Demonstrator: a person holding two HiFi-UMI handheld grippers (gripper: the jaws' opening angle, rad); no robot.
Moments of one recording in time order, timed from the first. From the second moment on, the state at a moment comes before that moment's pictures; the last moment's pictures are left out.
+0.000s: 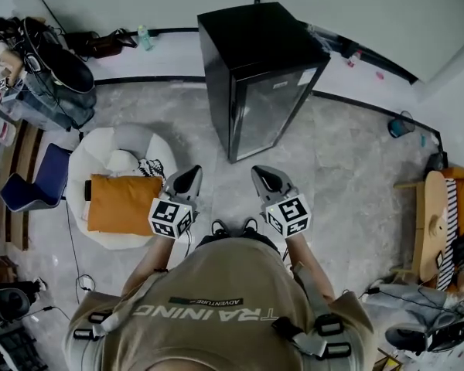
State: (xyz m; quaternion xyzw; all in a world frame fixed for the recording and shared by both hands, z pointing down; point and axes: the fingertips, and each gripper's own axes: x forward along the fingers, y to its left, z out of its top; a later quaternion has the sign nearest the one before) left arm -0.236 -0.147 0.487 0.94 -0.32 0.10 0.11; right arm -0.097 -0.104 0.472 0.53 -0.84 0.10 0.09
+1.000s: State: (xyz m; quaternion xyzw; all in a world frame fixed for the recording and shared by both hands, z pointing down) left arm -0.207 -0.123 0.459 0.94 -0.31 0.11 0.08; right arm -0.070 -0.074 0.438 0.52 -0.85 0.07 0.07
